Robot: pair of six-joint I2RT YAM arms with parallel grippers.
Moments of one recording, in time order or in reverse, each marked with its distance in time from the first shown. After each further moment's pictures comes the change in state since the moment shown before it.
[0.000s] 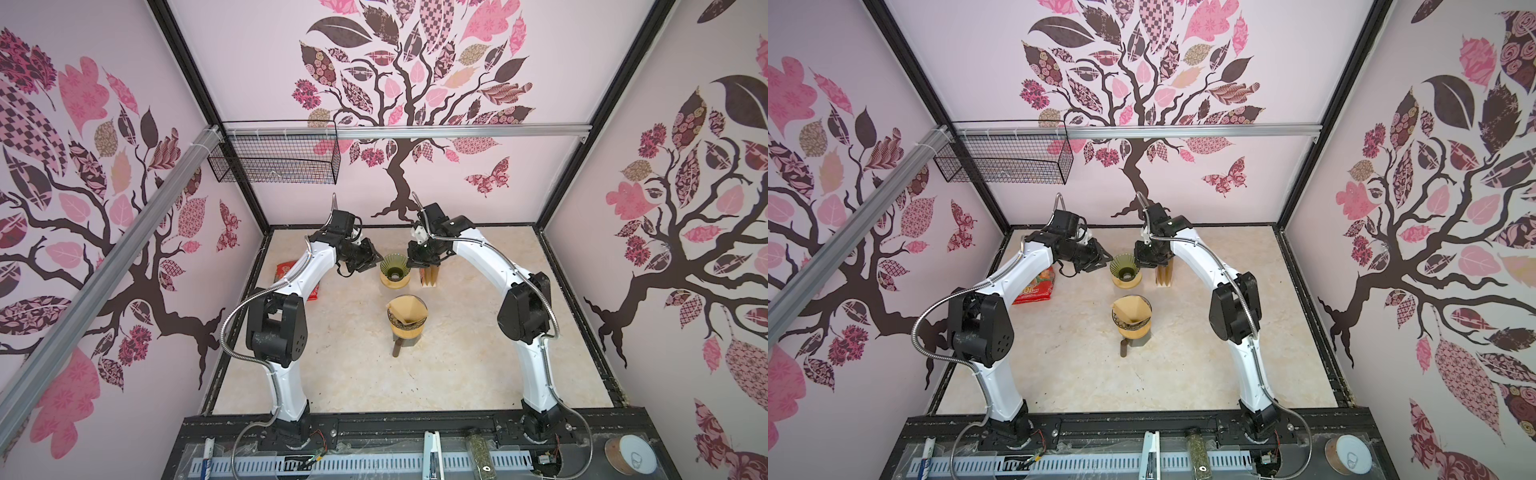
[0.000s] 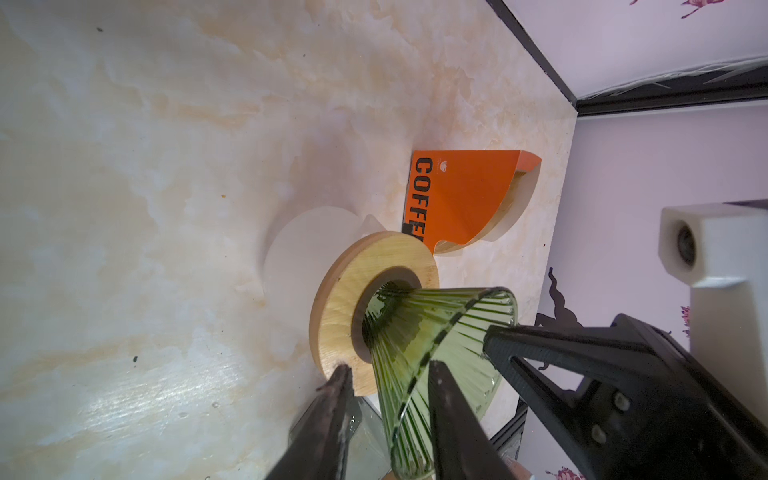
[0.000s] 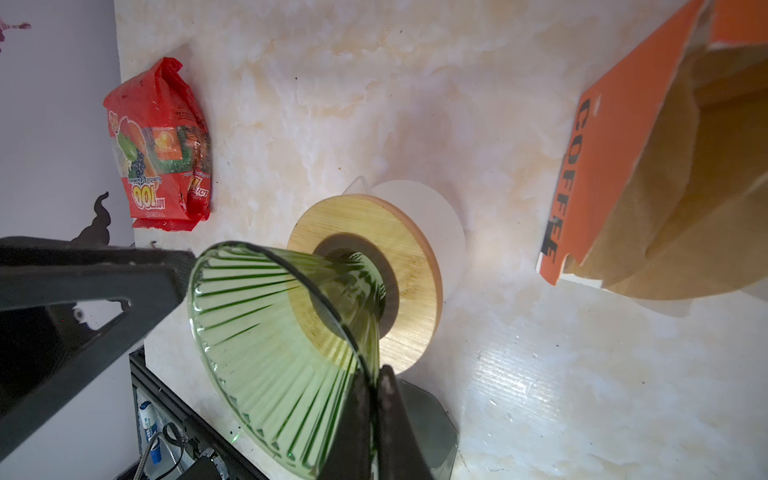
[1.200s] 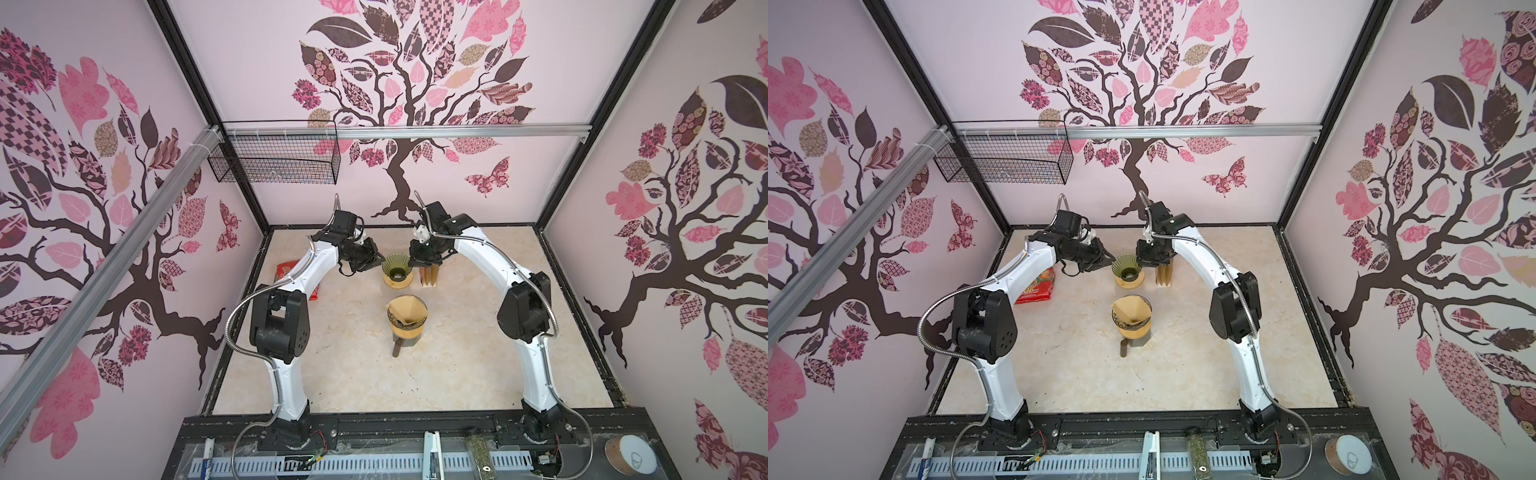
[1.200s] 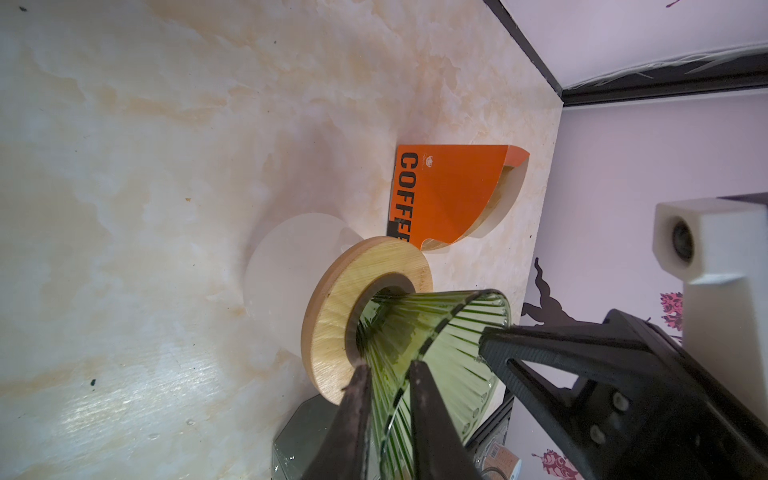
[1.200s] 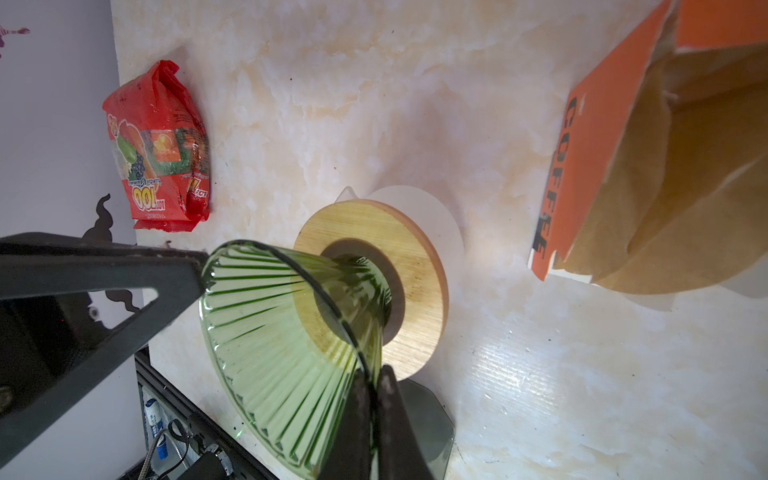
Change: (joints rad) left arm -0.005 0.036 0.015 0.021 0.055 -0.002; right arm -0.015 0.013 0.025 -0.029 -0.015 -0.001
